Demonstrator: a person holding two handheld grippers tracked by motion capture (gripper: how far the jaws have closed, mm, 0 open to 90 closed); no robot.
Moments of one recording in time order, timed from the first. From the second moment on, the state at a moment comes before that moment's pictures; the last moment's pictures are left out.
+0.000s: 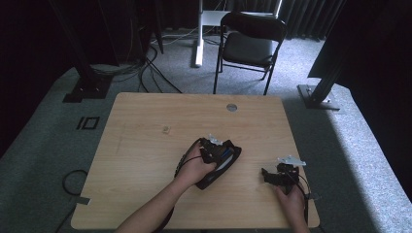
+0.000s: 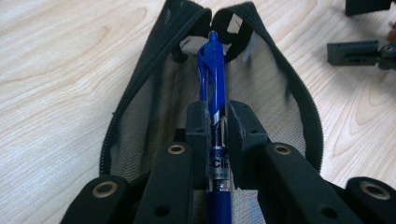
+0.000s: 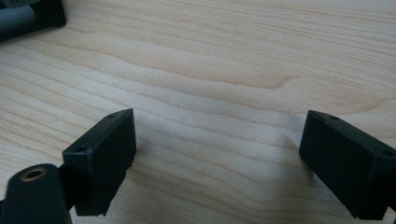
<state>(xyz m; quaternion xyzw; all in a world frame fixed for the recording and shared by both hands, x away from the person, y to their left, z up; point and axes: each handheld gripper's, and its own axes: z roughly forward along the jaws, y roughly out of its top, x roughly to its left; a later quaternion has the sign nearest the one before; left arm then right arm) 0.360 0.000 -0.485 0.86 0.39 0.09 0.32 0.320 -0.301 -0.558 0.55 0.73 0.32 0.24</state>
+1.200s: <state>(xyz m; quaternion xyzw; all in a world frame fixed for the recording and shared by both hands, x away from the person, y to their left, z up) 0.357 0.001 -0.450 0.86 0.36 0.08 0.35 0.320 -0.301 -0.558 0.55 0.73 0.32 0.24</state>
